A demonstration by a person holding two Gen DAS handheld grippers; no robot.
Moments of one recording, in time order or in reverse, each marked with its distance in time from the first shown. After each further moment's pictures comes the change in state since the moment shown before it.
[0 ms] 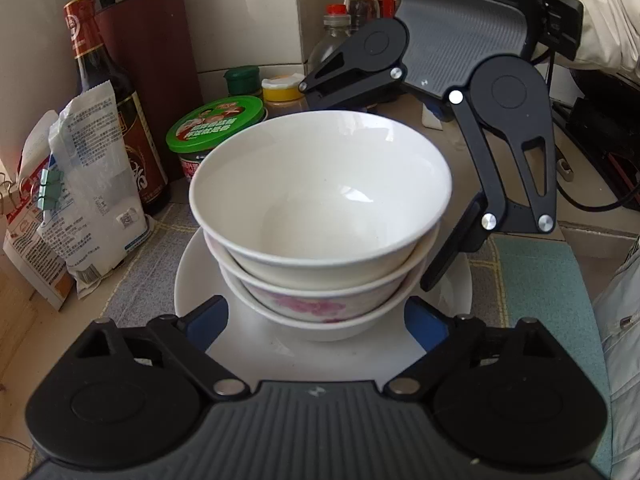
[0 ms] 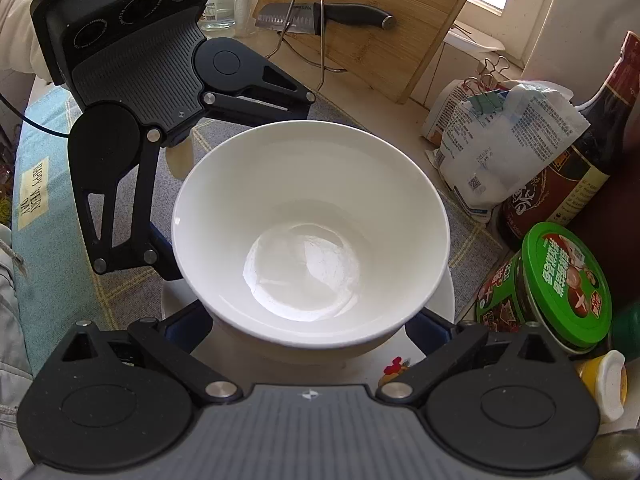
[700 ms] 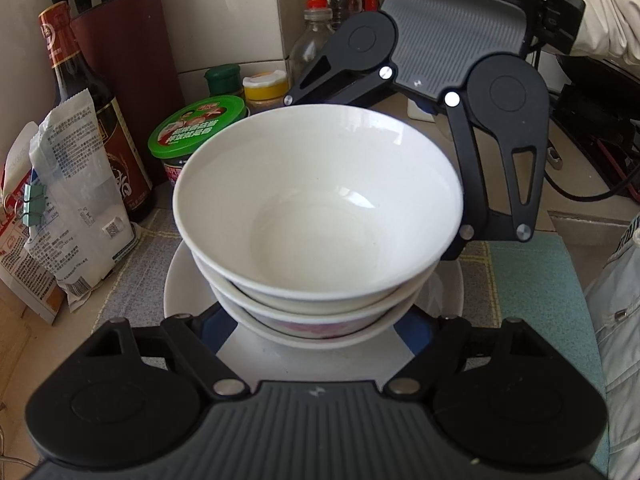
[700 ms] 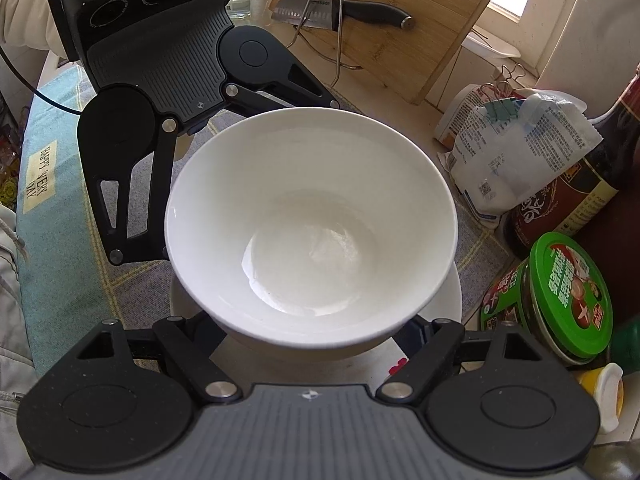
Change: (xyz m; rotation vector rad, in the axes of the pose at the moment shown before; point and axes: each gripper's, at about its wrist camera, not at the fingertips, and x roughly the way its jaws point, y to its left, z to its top) left arm 0.007 0.001 0.011 0.046 0.029 -0.053; right arm -0.001 0.004 0.001 -0.049 0.022 0.013
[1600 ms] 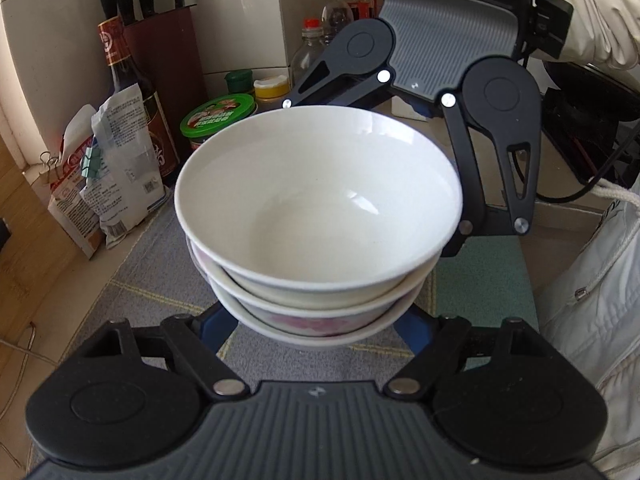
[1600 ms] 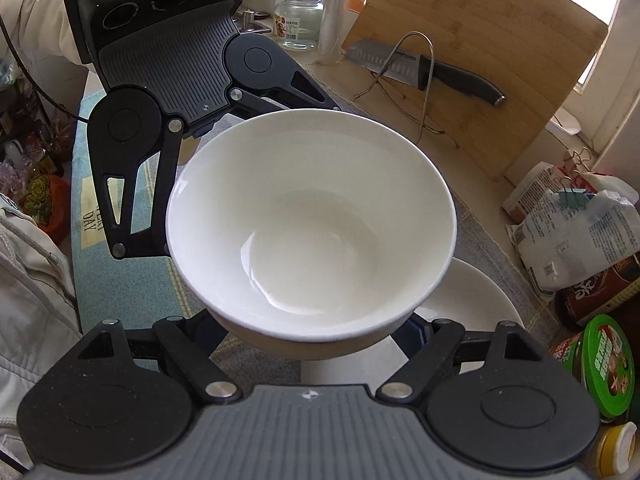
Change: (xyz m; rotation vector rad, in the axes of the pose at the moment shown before) left arm -0.080 -0.036 -0.035 -0.037 -0.004 0.052; right arm -0.010 0.071 0.044 -0.077 -0.059 0.054
